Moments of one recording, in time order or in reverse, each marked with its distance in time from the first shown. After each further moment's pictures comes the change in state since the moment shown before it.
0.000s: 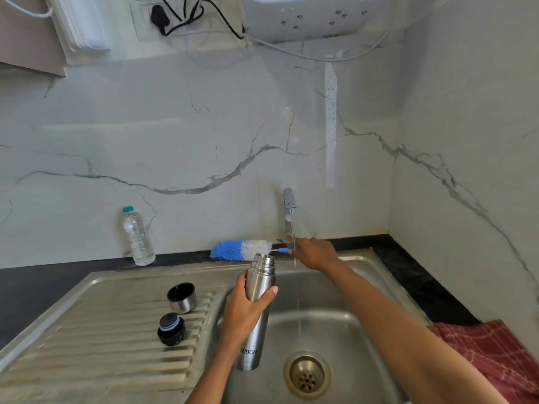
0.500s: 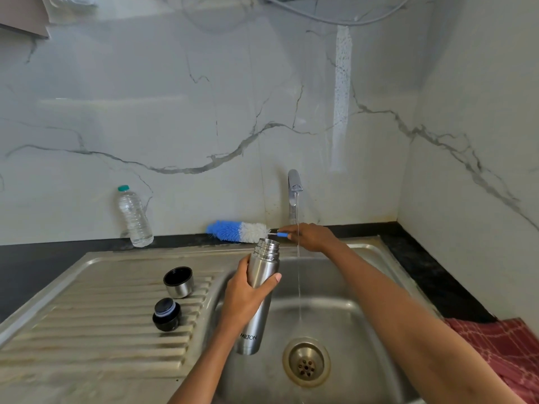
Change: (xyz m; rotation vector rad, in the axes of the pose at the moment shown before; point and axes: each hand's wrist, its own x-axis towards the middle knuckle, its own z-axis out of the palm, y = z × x) left_hand 0.010 -0.010 0.006 -0.037 -0.014 -0.005; right_hand 0.042 0.009 0.016 0.142 -0.157 -0.118
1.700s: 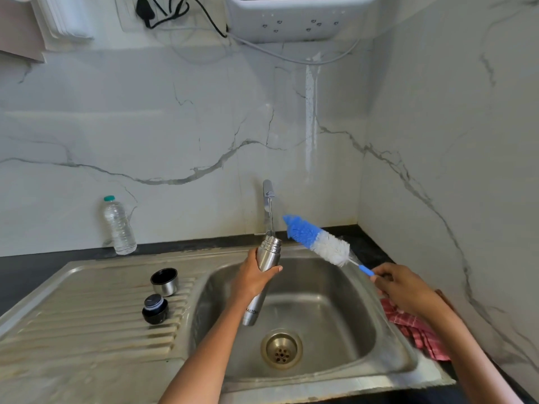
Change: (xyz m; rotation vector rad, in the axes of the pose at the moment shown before) left_hand 0.029 0.009 0.055 0.236 -0.149 0.007; right_hand -0.307 0.049 -0.031 0.483 0.327 0.476
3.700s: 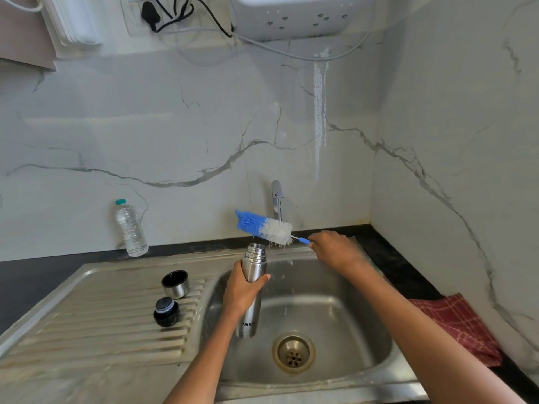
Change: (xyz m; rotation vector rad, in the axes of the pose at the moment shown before) left_hand -0.018 -0.033 -0.026 -0.114 0.126 -0.120; right_hand 0.093 -0.113 0.081 -0.523 0.010 -0.329
